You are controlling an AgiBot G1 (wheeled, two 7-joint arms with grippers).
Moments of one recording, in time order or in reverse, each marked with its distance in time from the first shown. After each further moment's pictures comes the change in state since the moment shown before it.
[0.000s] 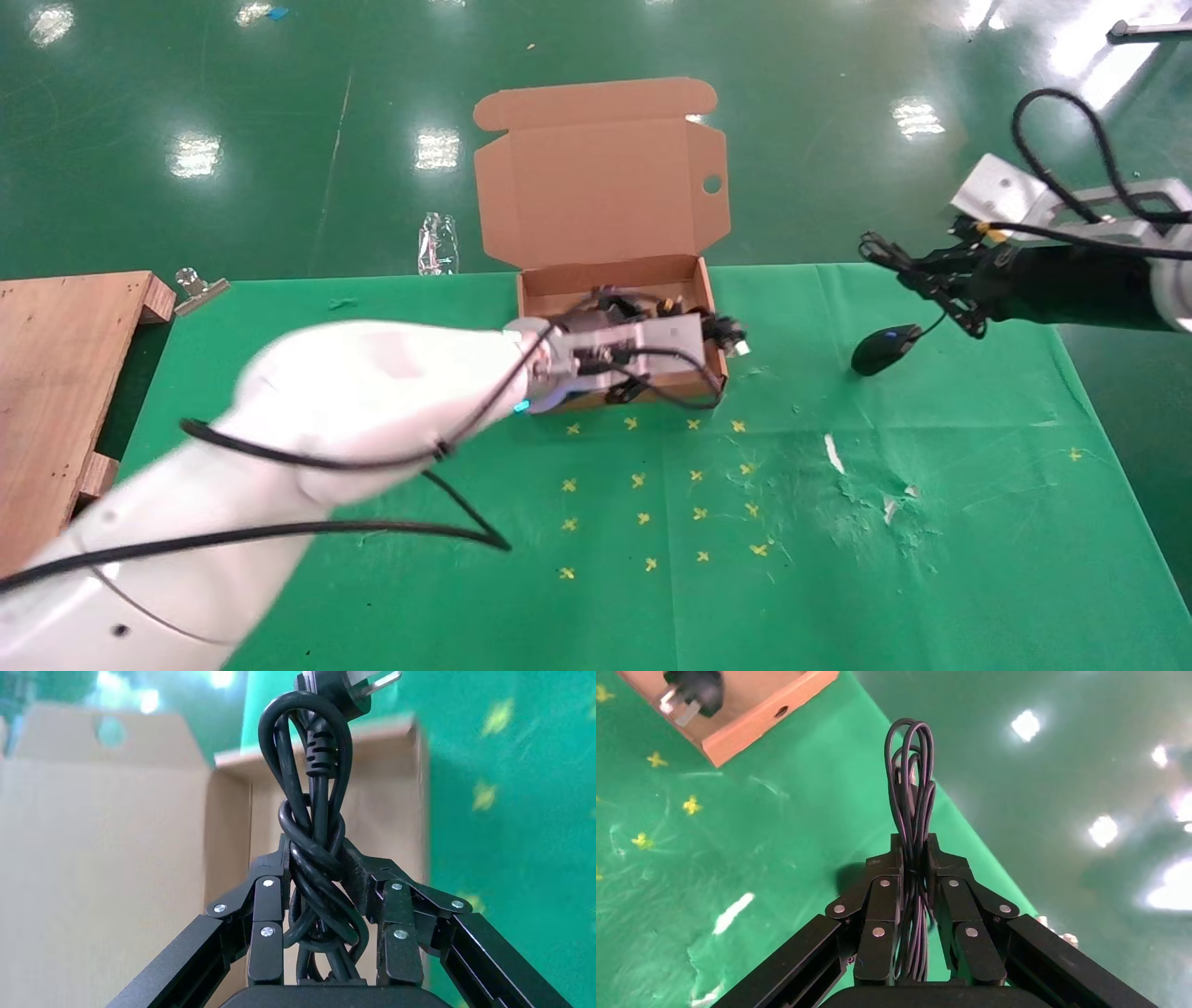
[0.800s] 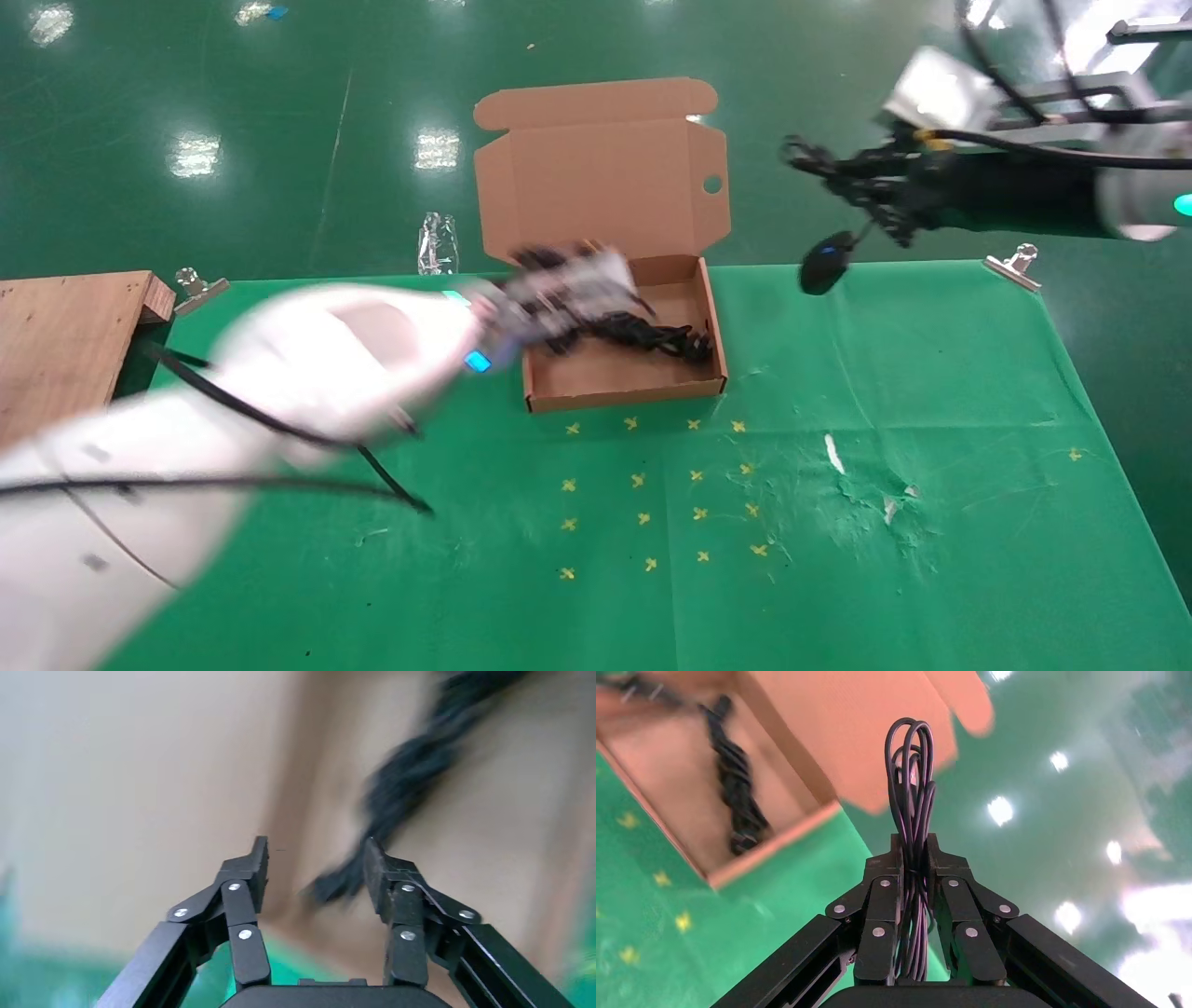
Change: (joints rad) left arm -0.155 -0.116 0.266 0.126 0.068 -0.154 -0.457; right arm 0.087 -0.125 0.006 -0.011 0.052 0.044 -0.102
